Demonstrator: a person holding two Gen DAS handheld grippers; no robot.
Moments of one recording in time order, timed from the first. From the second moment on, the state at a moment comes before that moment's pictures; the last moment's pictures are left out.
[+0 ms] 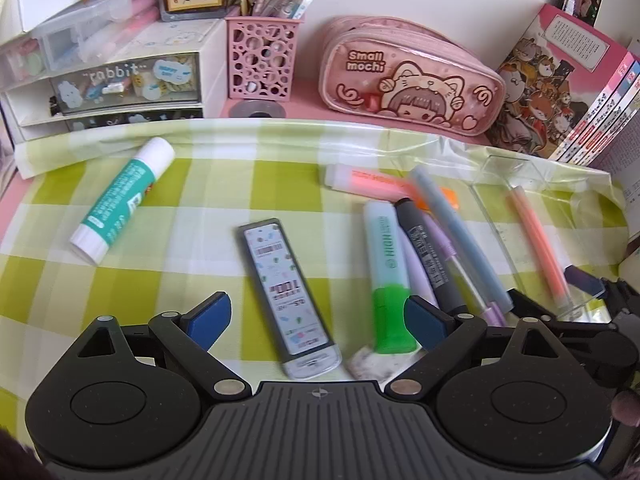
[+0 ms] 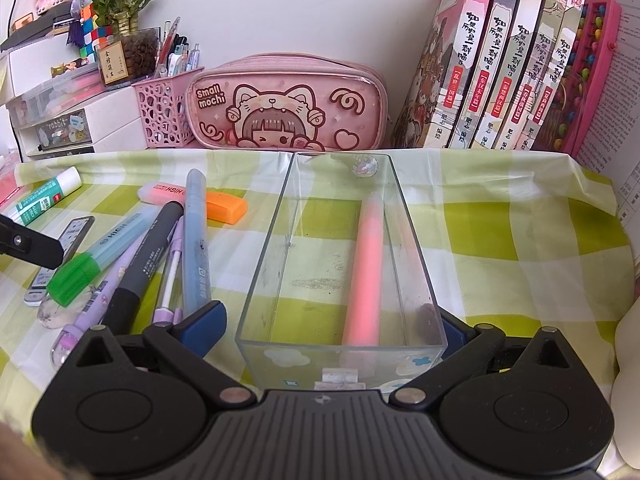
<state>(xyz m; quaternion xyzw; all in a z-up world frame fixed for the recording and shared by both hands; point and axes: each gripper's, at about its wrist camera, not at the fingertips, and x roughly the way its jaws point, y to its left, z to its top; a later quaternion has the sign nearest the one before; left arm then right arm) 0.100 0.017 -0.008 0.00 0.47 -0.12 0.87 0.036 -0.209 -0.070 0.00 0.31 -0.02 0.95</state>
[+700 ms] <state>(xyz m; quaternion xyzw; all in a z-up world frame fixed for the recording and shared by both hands) 0.106 0.011 -0.012 0.06 0.45 -0.09 0.89 0.036 -0.210 -0.070 0.00 0.31 -0.02 0.95</state>
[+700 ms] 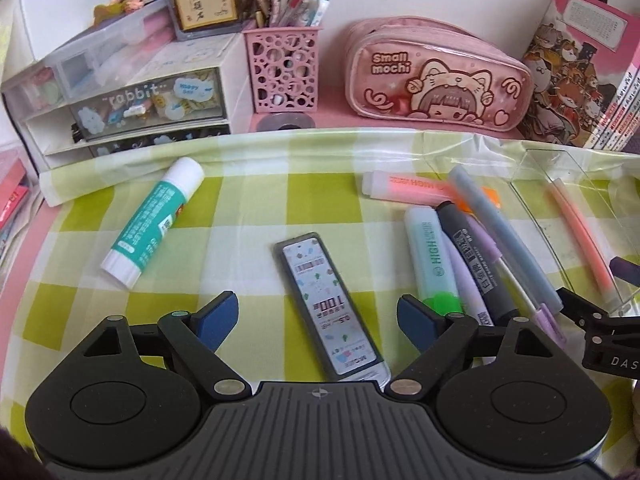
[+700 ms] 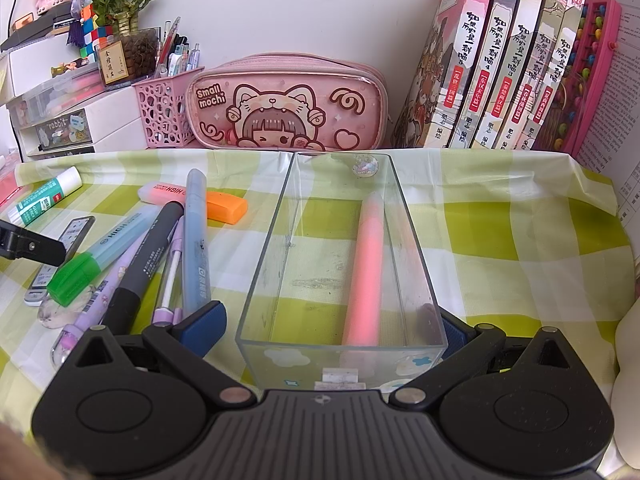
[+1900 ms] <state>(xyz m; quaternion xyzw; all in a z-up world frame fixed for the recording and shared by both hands) 0.115 -0.039 -0.012 0.04 0.46 -0.19 0.86 0.035 -0.210 -0.069 0.00 0.31 -0.02 0.95</state>
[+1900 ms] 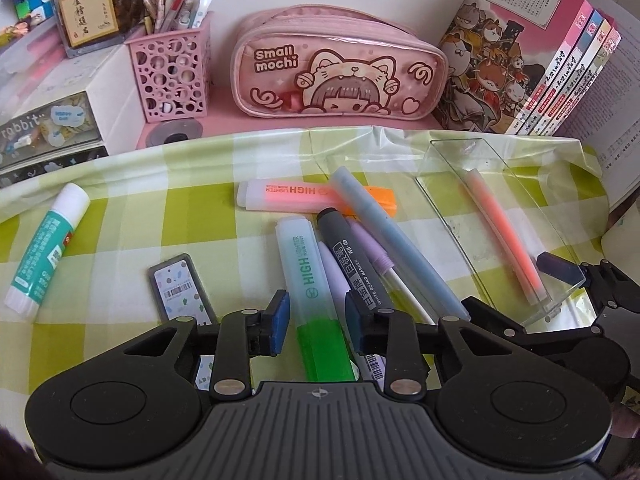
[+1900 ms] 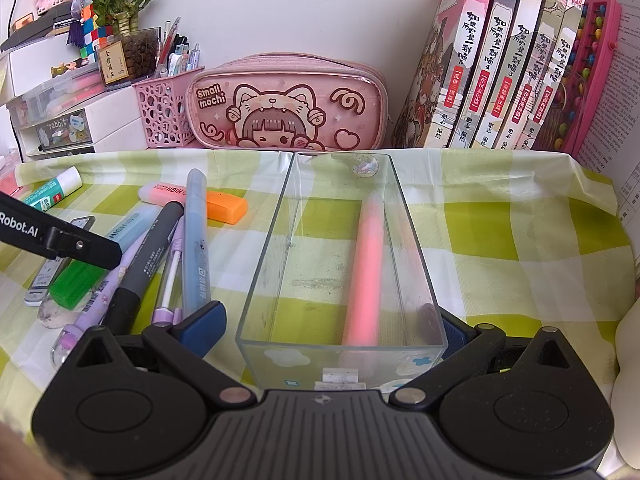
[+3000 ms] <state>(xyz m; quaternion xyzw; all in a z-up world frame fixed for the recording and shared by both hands) 0.117 -0.046 0.027 -0.03 0.44 -0.22 0.87 0.035 -0.210 -0.069 0.00 0.31 -0.02 0.95</state>
